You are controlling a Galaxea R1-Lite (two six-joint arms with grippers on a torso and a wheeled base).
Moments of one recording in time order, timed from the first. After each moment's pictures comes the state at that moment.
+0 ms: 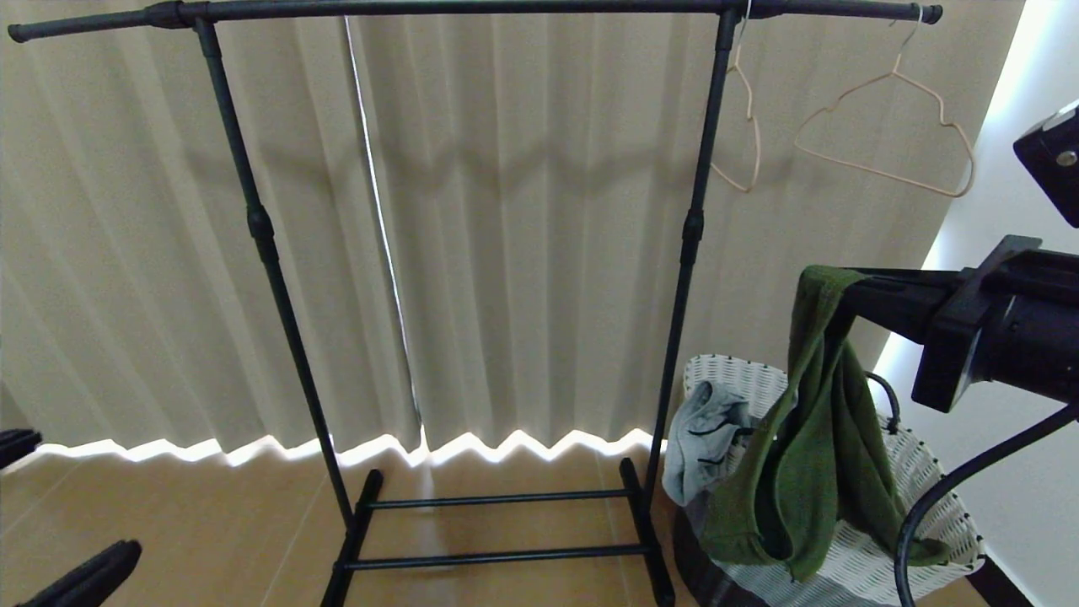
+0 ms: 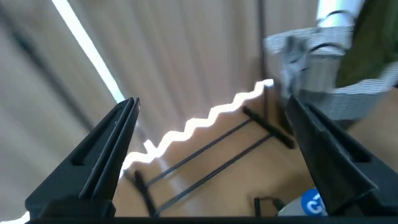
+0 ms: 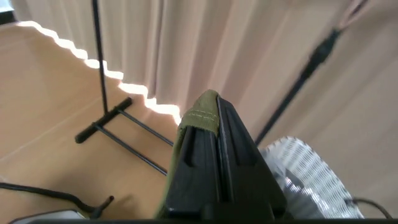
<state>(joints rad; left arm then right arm) -0.06 0.61 -0.44 -0.08 -0.40 0.26 0.56 1.25 -0.86 -0.21 -0.02 -0.13</state>
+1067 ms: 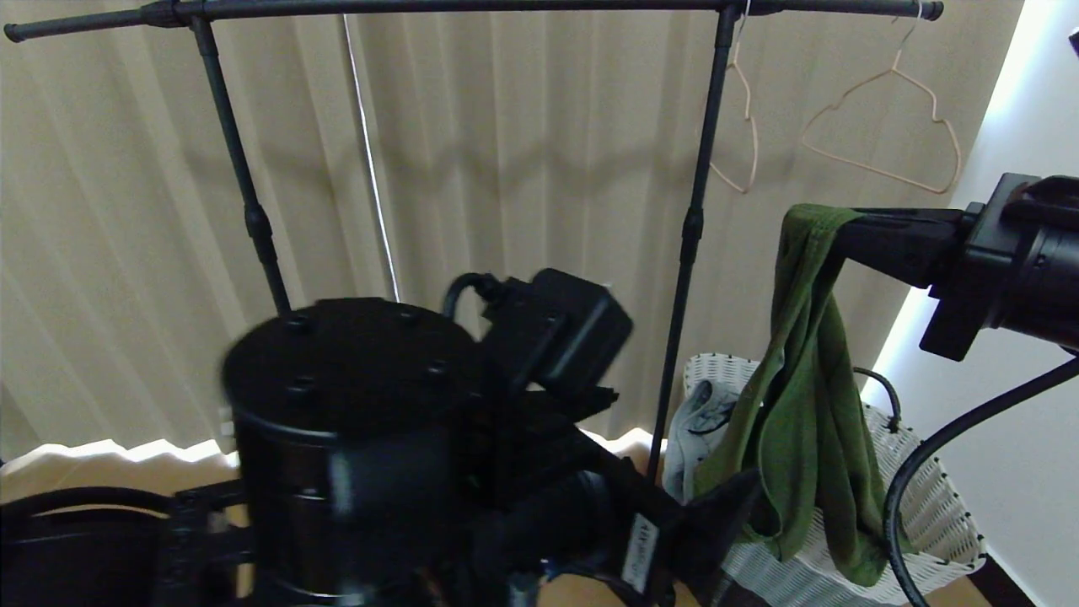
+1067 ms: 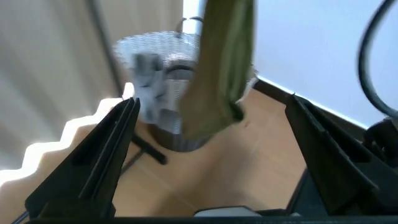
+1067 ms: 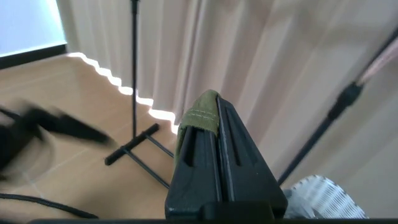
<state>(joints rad) -1.08 1.65 -0.86 -0.58 0.14 -0.12 0.59 1.28 -0.96 -0.24 0.09 -0.08</state>
